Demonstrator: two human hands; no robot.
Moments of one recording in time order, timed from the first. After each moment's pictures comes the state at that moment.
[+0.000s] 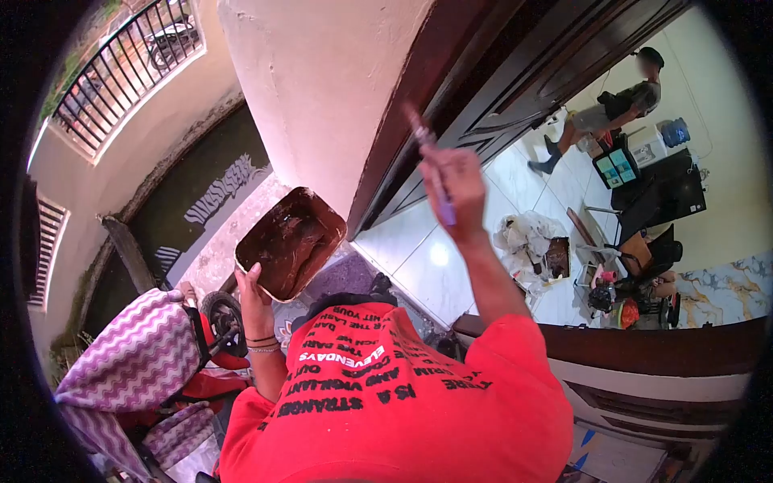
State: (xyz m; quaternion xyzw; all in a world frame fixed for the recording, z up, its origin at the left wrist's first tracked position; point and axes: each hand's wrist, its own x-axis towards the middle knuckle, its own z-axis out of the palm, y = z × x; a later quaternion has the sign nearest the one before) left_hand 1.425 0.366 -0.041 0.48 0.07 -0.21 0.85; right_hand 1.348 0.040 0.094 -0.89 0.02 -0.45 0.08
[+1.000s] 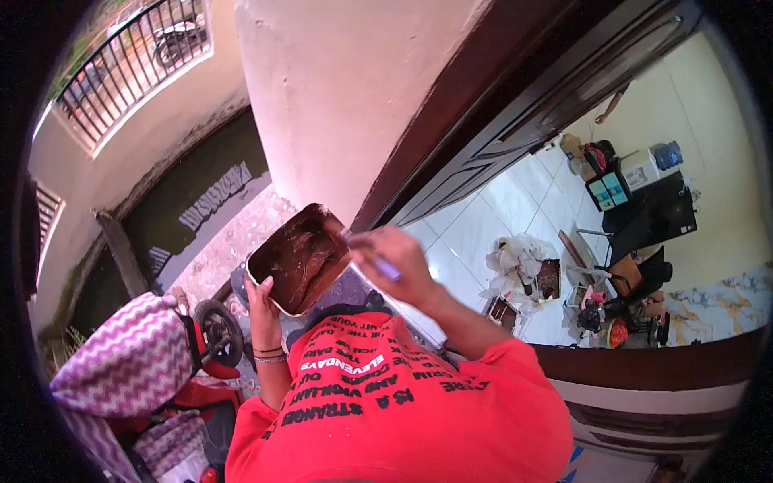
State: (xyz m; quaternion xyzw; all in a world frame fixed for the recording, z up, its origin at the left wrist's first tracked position) left_hand 1.427 0.360 -0.051 0.46 0.09 -0.22 0.85; right_hand 1.356 0.125 0.073 -0.94 -0.05 -0.22 0.27
